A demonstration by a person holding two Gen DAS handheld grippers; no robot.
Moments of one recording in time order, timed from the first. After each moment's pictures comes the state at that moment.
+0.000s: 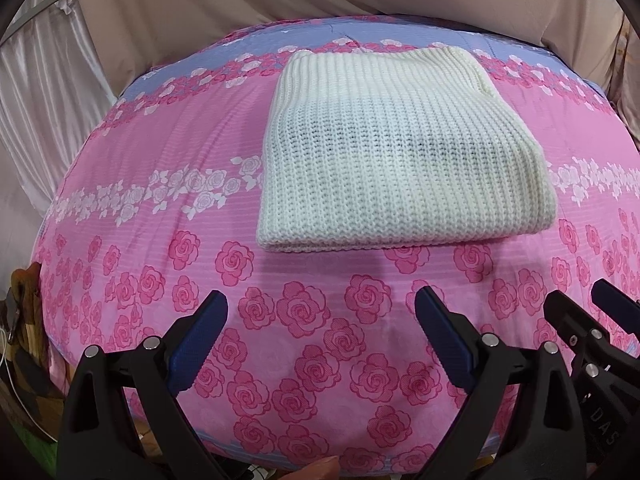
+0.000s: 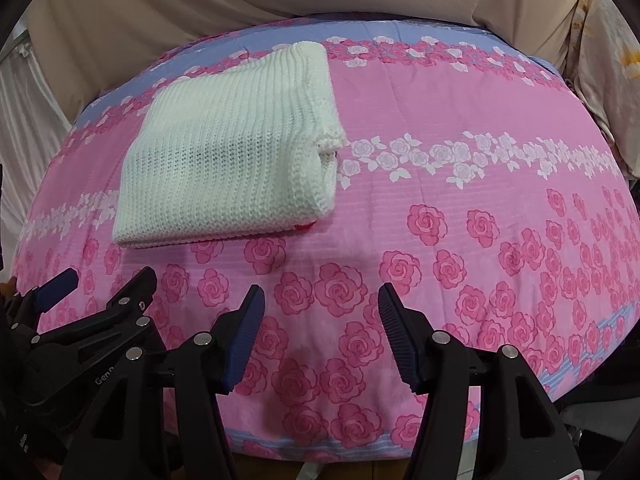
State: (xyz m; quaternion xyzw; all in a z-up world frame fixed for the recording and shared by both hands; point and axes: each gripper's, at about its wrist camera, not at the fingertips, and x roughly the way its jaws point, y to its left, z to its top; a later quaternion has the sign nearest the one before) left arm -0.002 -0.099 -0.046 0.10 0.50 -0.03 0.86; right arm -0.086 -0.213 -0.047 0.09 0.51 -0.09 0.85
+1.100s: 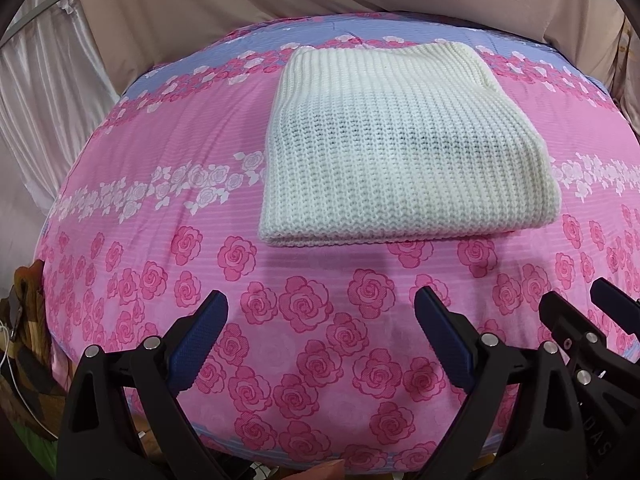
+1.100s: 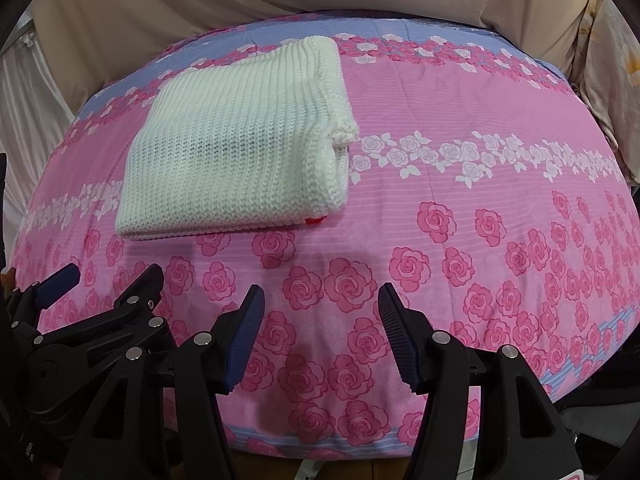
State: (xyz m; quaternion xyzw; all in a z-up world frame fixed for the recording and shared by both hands) left arm -0.004 -0.098 -0.049 0.11 0.50 -0.02 0.86; right arm -0.086 -0.201 -0.049 0.09 0.52 -0.09 0.85
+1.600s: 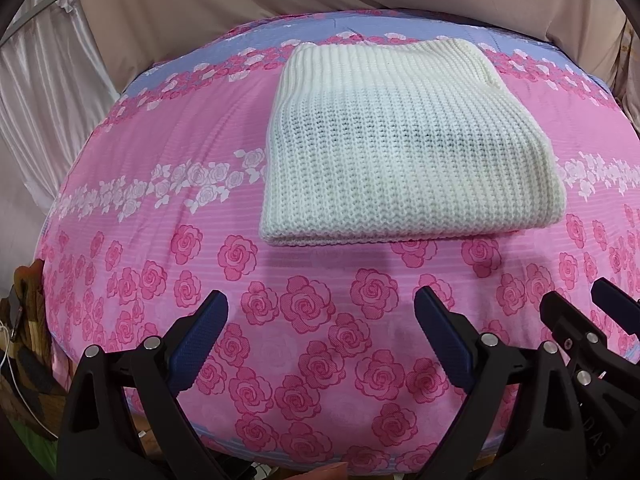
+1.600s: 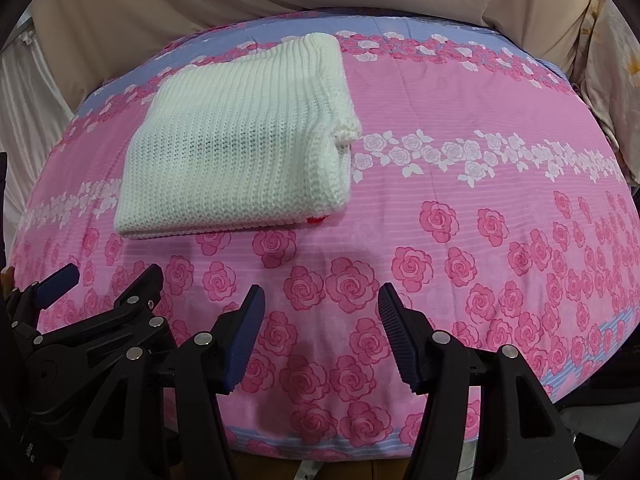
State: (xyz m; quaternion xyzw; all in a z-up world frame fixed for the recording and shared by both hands) left arm -0.001 -0.098 -0.051 0.11 0.50 -0.02 0.86; right arm -0.084 -0.202 -0.052 0.09 0.52 -0.08 0.85
